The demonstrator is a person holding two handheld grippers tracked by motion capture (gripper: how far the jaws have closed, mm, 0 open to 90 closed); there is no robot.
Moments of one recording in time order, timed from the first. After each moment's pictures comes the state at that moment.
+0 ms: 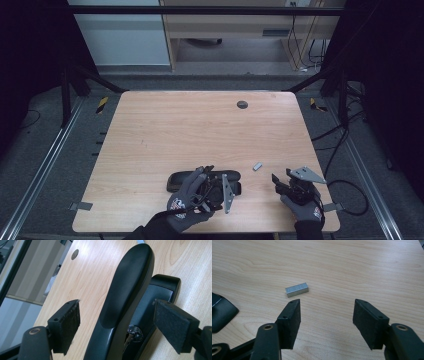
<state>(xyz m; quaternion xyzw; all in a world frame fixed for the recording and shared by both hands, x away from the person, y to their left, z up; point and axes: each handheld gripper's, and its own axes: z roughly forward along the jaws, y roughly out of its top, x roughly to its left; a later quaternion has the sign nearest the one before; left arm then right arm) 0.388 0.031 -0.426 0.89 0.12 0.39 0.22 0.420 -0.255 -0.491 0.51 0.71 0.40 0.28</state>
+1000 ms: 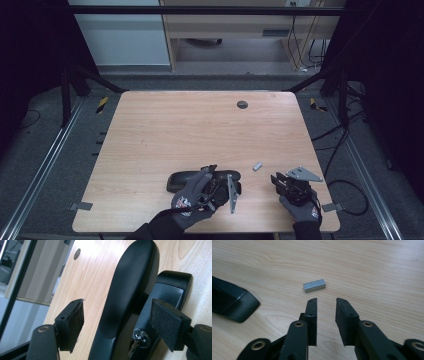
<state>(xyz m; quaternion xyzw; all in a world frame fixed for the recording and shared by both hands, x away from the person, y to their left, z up) 0.395 0.019 -0.438 0.88 0.10 0.42 0.19 0.416 -0.244 -0.482 0.50 0.74 0.39 0.24</state>
